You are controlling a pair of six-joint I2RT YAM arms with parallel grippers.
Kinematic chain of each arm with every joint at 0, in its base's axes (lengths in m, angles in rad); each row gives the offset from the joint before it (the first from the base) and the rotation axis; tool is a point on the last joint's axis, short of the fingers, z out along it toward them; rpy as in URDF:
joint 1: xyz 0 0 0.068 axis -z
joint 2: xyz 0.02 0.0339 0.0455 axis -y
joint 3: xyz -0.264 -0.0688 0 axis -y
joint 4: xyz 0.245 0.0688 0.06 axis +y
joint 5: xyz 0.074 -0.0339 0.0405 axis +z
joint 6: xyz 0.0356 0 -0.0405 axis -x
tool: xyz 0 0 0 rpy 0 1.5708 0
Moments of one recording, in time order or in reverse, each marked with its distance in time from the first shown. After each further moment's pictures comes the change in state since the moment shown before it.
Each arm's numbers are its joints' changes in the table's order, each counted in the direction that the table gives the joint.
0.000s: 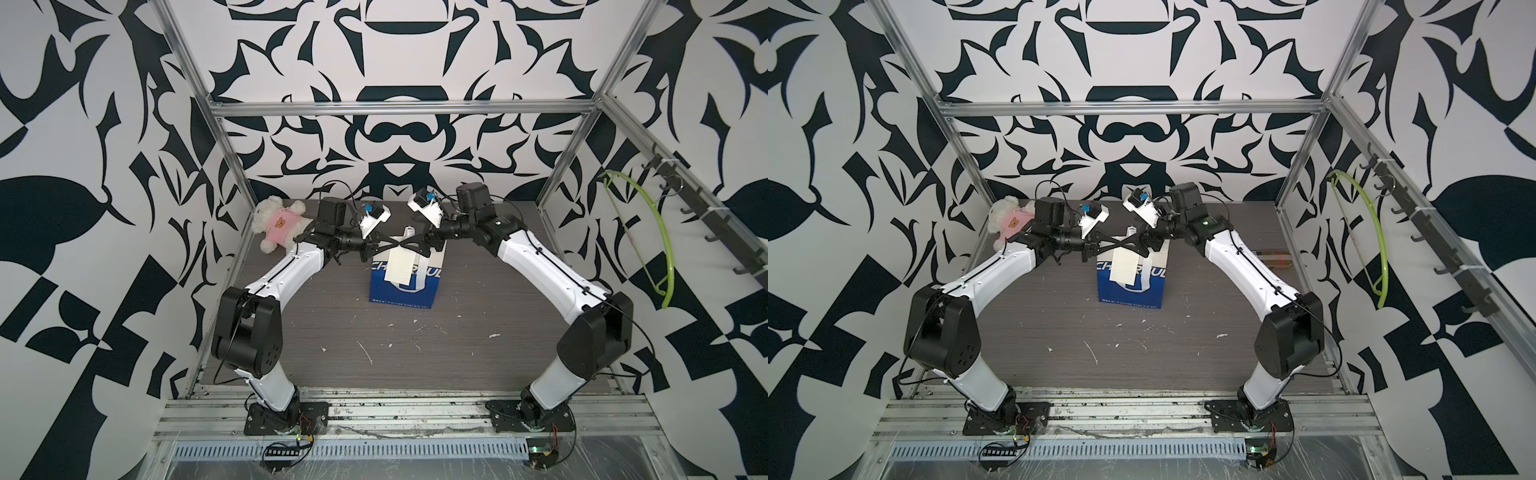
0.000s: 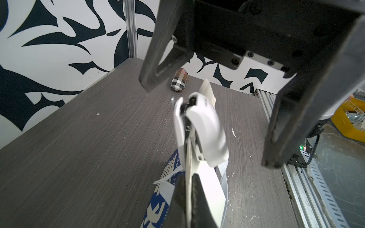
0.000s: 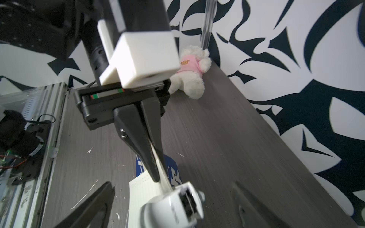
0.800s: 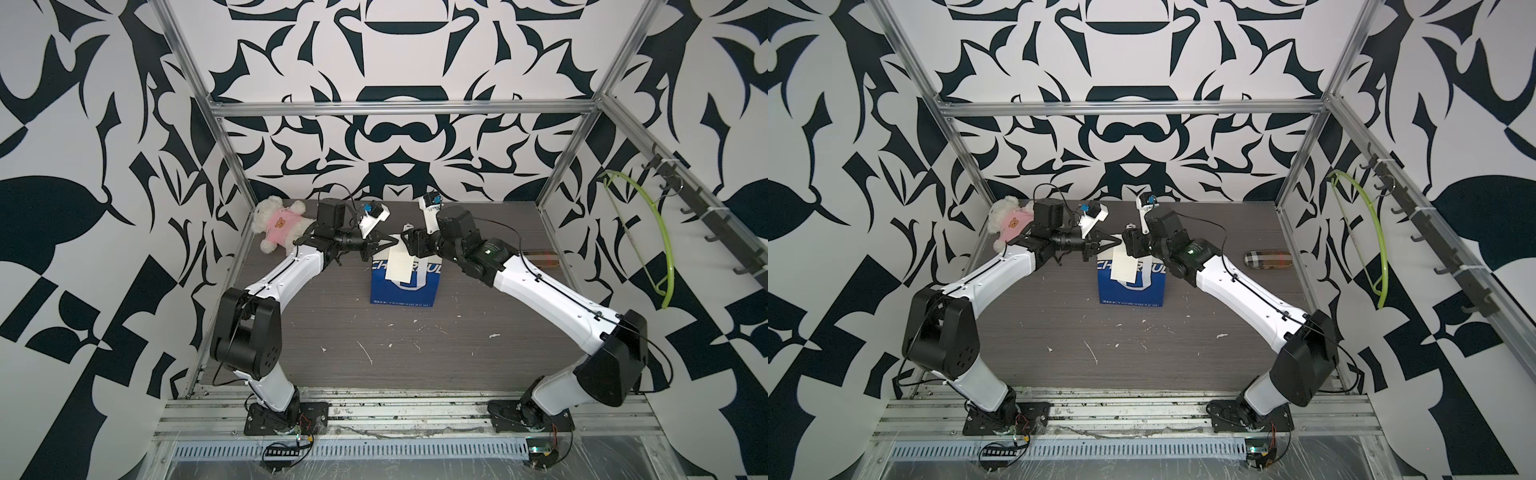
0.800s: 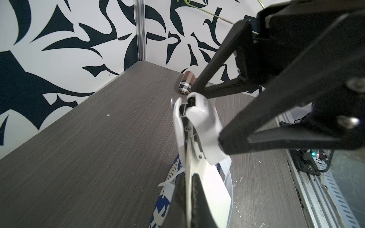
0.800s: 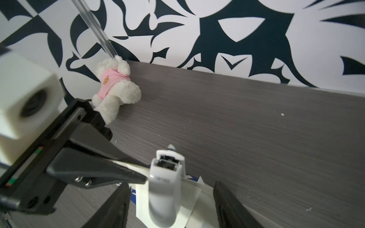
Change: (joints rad) left arm 0.005 0.010 -0.035 -0.090 0.038 0.049; right arm -0.228 0.106 -0.133 -0.039 -0.713 -0.682
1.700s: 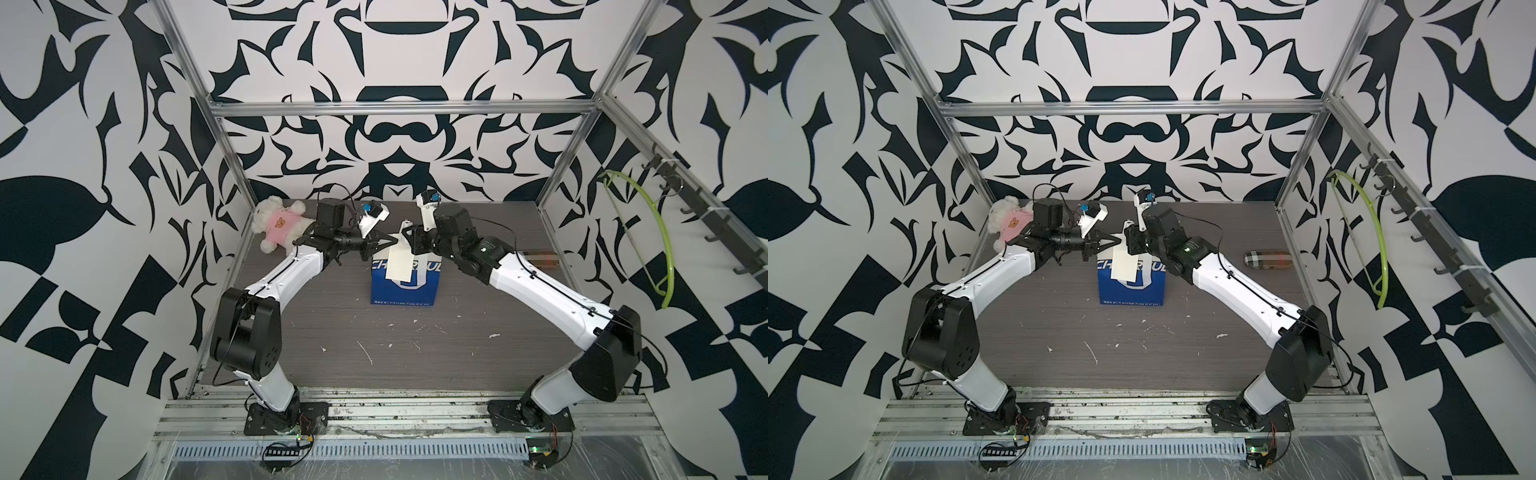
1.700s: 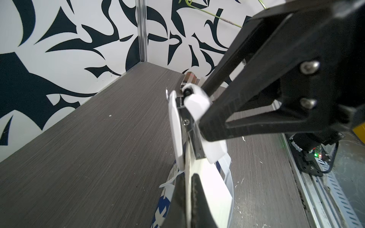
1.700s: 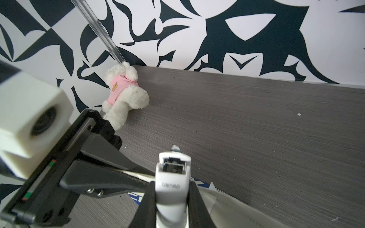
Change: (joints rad) left arm 0.000 0.000 0.000 -0.005 0.003 0.000; right arm 0.000 -0.022 0.020 -0.057 0.033 -0.040
